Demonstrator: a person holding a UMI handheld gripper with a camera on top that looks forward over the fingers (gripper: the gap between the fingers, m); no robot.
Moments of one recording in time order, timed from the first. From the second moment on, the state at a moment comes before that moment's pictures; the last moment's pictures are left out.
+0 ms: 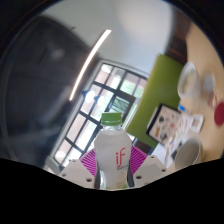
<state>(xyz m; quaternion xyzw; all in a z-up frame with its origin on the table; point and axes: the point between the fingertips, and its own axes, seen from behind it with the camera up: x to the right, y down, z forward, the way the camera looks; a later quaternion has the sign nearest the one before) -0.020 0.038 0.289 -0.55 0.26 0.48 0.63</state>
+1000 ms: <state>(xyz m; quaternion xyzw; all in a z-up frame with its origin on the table) 0.230 0.110 0.093 -0.71 0.05 -0.02 0.70</state>
